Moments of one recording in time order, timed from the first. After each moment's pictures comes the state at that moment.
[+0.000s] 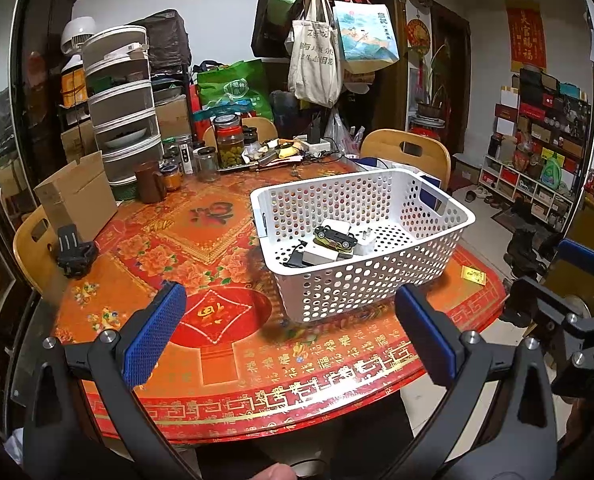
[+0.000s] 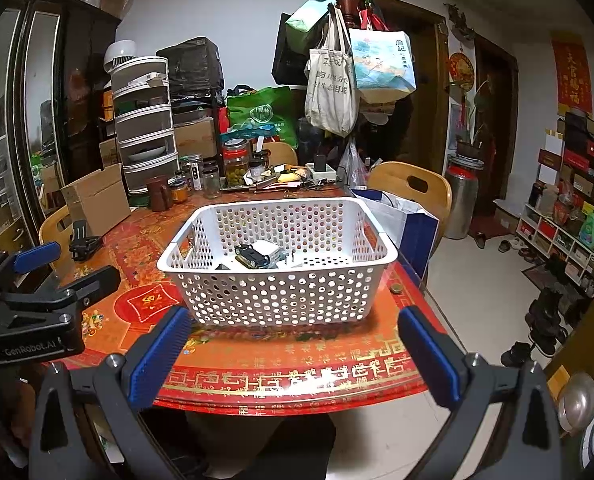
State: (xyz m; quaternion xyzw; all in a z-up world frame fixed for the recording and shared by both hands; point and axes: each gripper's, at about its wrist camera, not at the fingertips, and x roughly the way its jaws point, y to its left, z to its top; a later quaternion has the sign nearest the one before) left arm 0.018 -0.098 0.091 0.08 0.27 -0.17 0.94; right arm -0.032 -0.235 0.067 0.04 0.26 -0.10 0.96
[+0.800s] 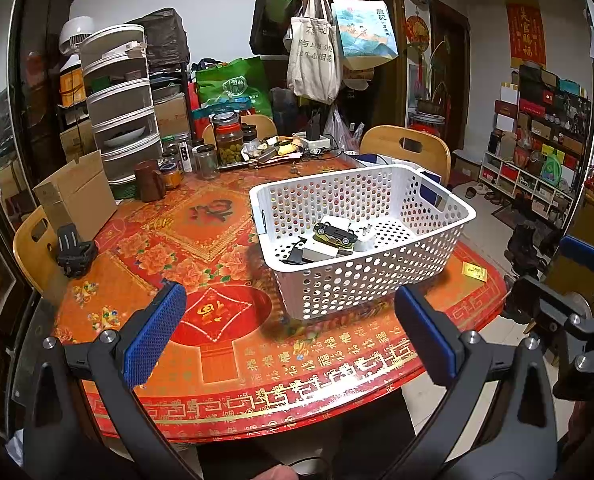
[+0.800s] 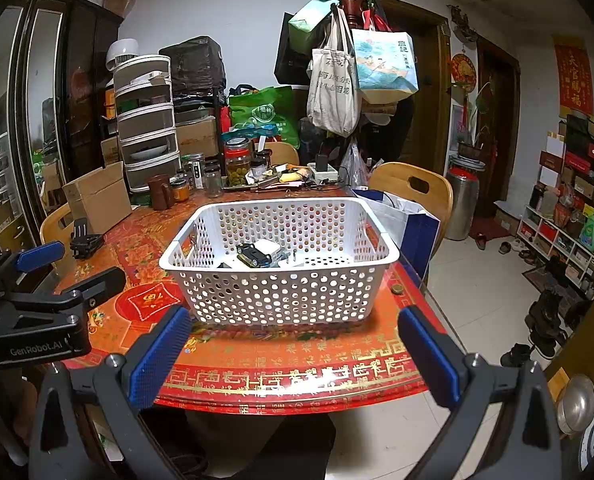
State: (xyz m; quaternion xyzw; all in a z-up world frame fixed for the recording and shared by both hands) left arm 0.020 -0.100 0.088 0.08 0.27 -0.17 0.94; right arm -0.031 -0.232 0.068 0.04 0.27 -0.10 0.96
